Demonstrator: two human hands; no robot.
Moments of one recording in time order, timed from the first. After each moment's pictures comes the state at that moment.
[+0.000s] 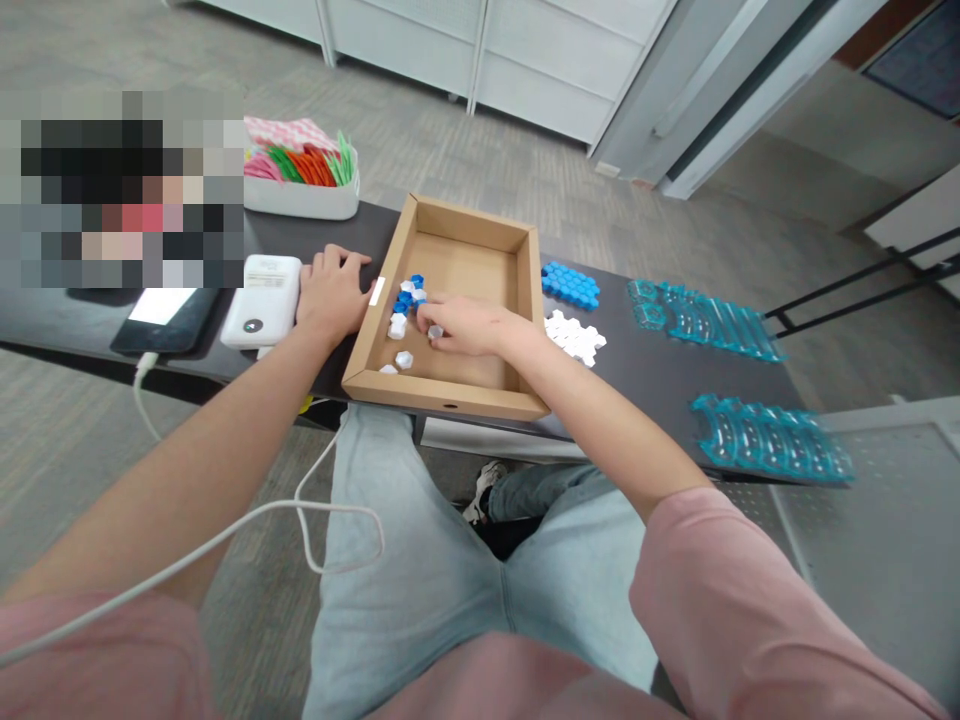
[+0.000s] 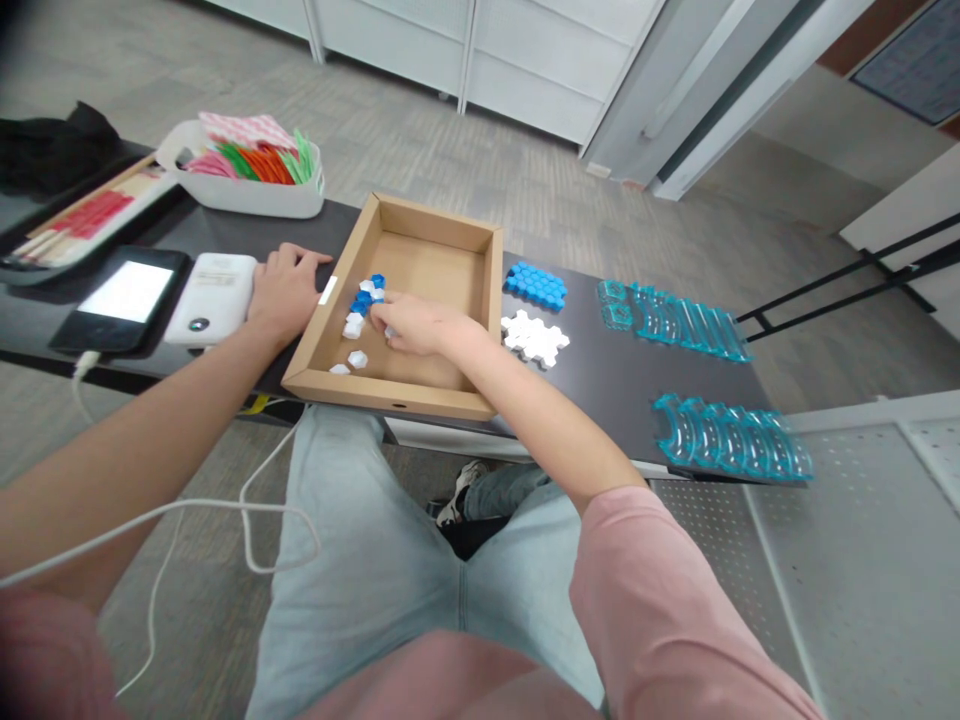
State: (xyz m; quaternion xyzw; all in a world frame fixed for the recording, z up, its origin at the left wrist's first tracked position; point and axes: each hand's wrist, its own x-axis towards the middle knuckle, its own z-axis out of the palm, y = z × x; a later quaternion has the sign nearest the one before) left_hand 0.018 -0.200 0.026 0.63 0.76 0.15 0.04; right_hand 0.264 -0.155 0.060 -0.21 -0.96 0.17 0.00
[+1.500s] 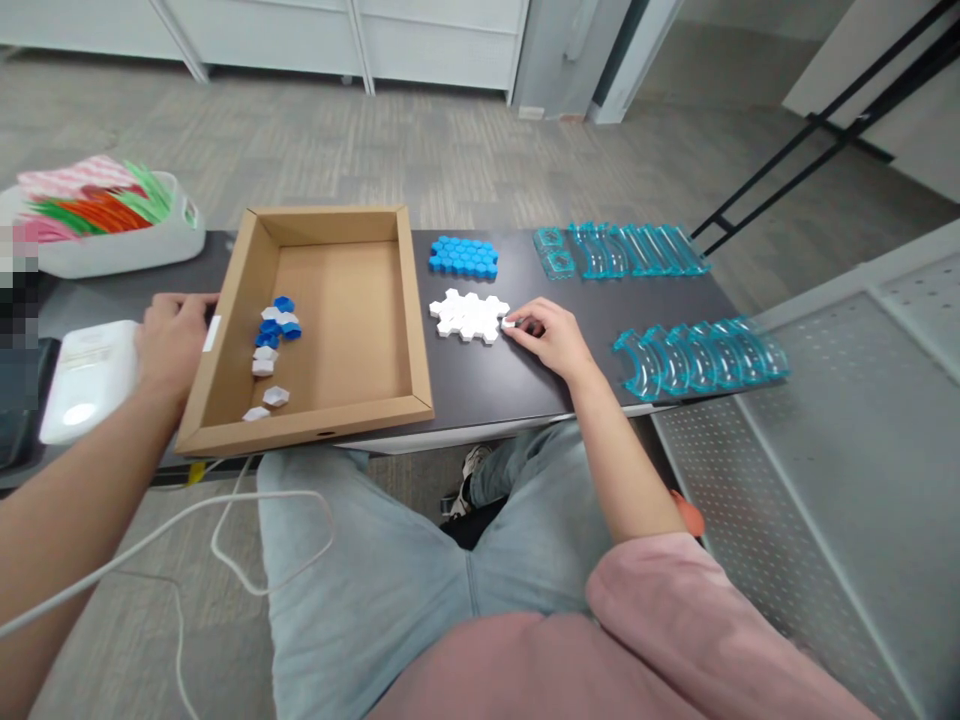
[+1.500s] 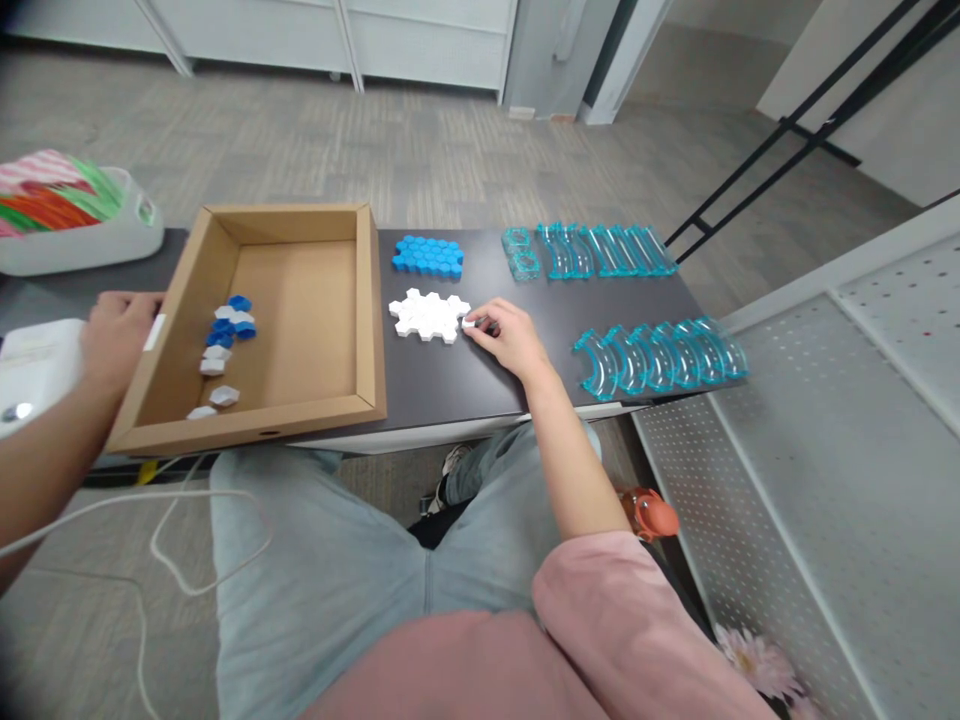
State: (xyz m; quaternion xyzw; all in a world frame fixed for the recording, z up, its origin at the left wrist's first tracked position) left_hand 0.010 -0.190 0.034 0.62 0.78 0.07 0.03; right_hand 0.562 -0.206 -0.005 -0.48 -0.76 0.21 0.39
